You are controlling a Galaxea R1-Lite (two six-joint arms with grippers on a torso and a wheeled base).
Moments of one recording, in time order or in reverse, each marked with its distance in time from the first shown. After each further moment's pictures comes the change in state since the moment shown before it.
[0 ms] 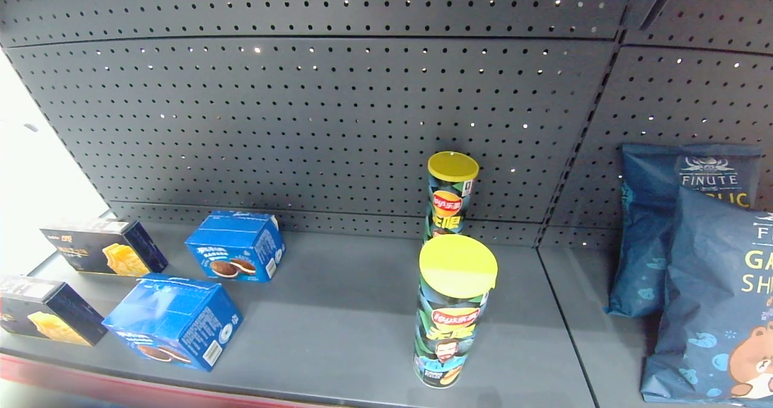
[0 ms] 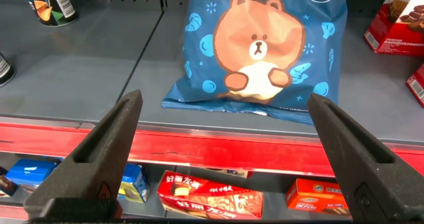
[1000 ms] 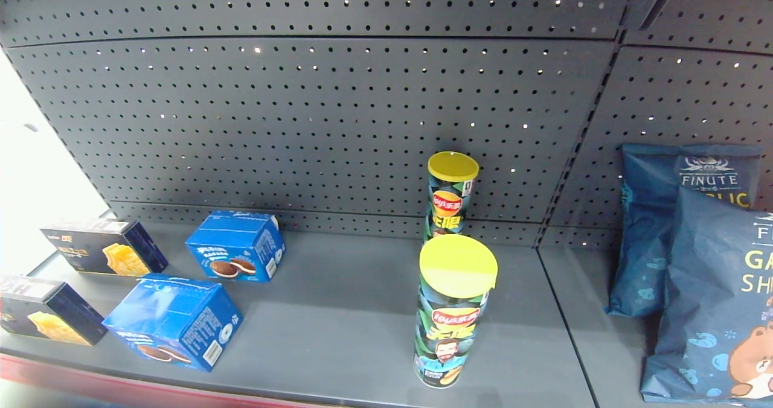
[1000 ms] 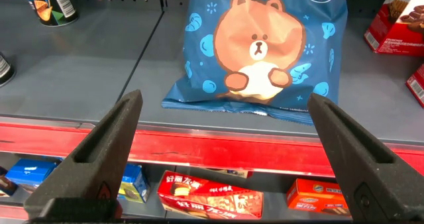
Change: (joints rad) left arm -0.001 -0.011 0.002 0.010 -0.041 0.017; right arm 0.000 0.000 0.000 0.000 0.000 0.000
